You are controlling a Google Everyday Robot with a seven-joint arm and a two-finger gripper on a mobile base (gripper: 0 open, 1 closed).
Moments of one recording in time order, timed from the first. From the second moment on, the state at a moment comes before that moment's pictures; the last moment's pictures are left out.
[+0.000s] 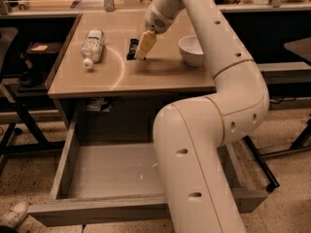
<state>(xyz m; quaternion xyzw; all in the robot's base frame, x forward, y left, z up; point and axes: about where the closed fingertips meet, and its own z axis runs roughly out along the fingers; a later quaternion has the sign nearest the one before) 0.791 0.028 0.866 -0.66 0.70 0.13 0.27</state>
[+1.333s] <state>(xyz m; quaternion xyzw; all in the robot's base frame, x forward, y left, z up) 0.724 0.042 0.928 -0.64 0.69 0.15 0.29</state>
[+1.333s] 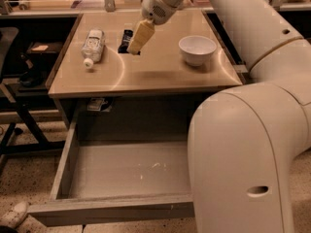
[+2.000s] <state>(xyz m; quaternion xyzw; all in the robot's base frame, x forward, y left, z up) 0.689 0.039 0.912 -0.63 0.71 0.19 0.26</state>
